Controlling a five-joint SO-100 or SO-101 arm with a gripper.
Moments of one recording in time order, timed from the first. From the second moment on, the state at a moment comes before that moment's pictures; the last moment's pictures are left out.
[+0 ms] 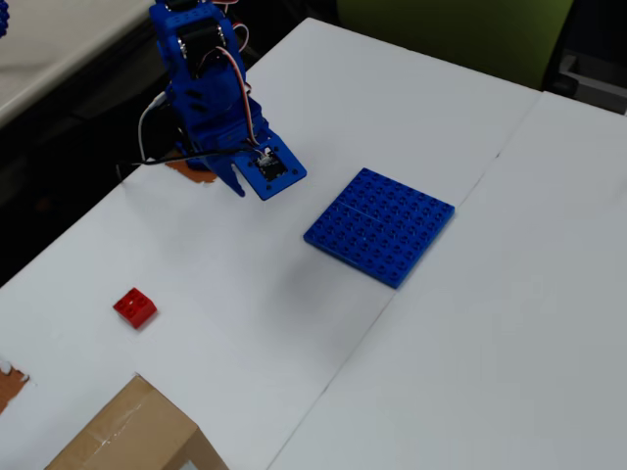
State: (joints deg) arm 31.6 103.0 81.3 96.5 -110.0
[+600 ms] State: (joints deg) arm 52.9 82.0 67.3 90.4 -145.9
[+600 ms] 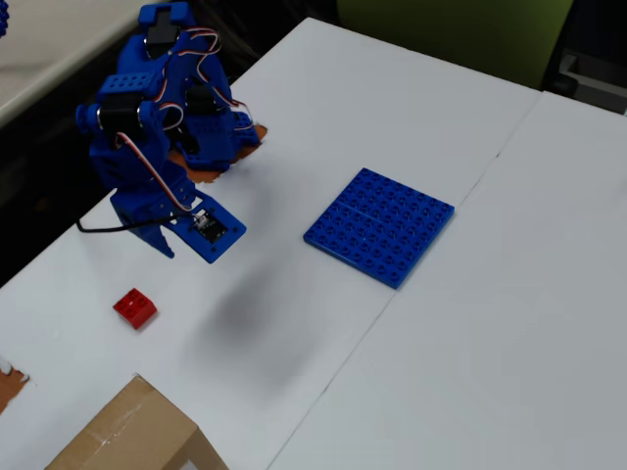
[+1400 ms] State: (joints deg) arm 64.2 64.2 55.8 81.5 -161.6
